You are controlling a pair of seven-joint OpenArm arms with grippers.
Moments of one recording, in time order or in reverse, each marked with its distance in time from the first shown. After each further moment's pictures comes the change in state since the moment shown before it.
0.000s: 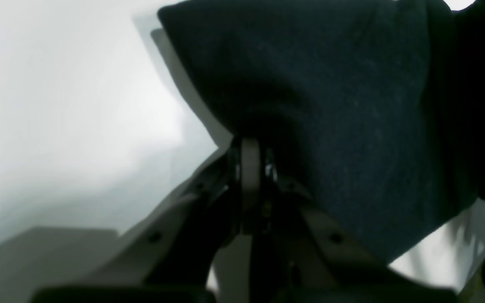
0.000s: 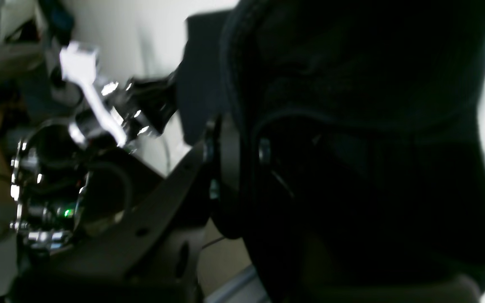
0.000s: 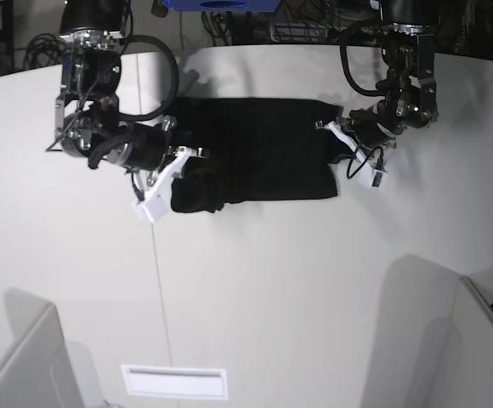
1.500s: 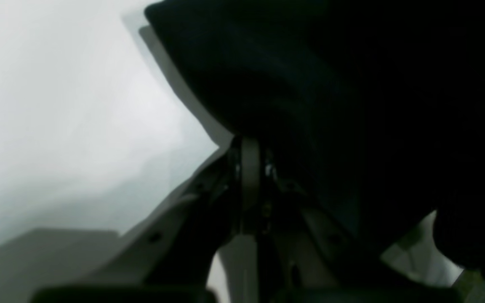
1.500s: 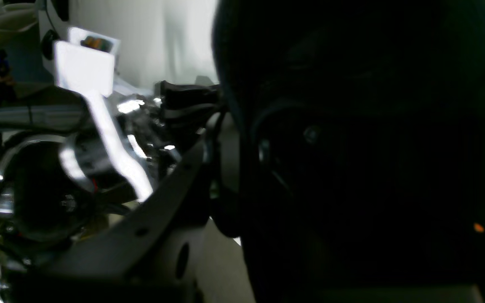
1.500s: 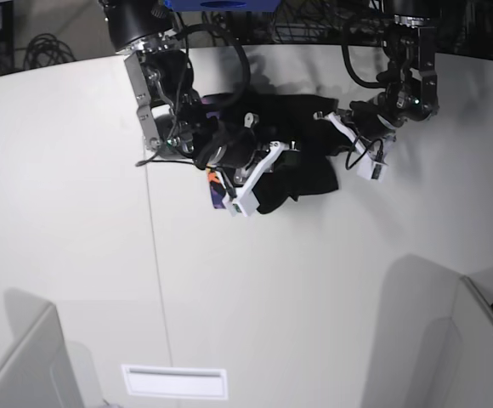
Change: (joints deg) left arm 2.4 -1.5 -0.1 1.7 -1.0 -0.1 0.0; right arm 3.6 -6.9 -21.1 -11.2 -10.2 -6.3 13.6
